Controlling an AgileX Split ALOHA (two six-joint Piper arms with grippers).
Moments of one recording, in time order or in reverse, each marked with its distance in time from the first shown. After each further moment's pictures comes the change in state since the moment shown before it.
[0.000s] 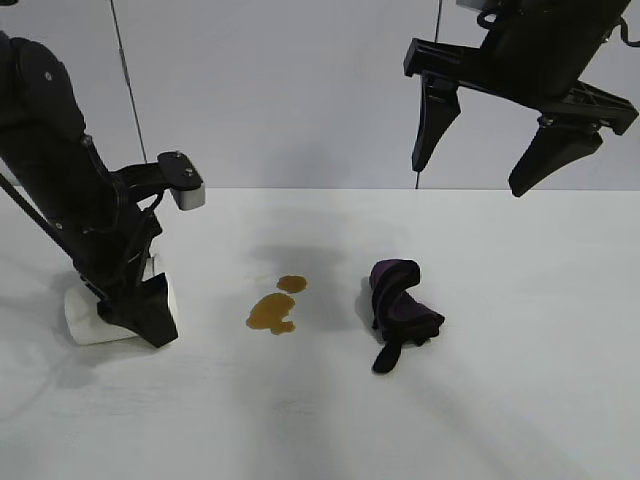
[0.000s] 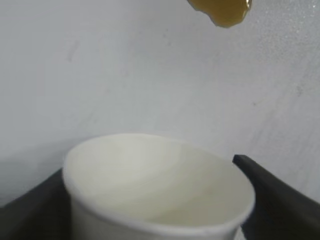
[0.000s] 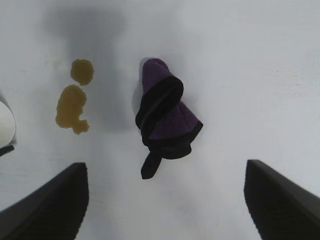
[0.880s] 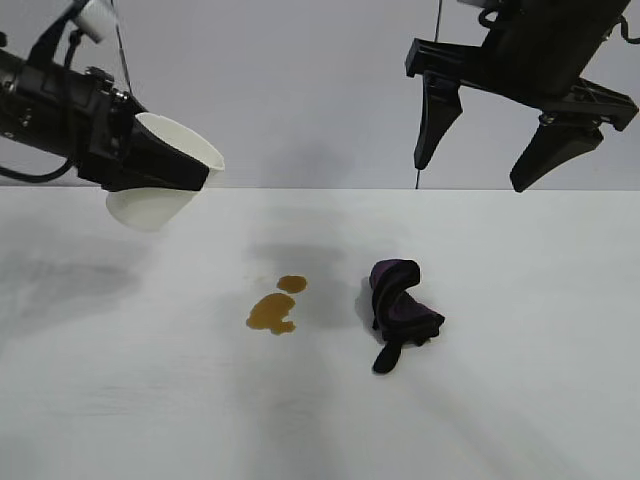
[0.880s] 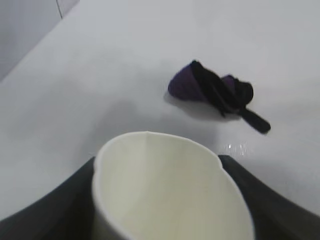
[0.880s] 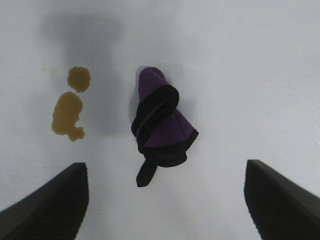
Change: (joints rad) left arm 0.268 -0.154 0.186 -1.213 0.428 1.203; right arm 0.000 0.000 0.000 -0.024 -0.020 0.000
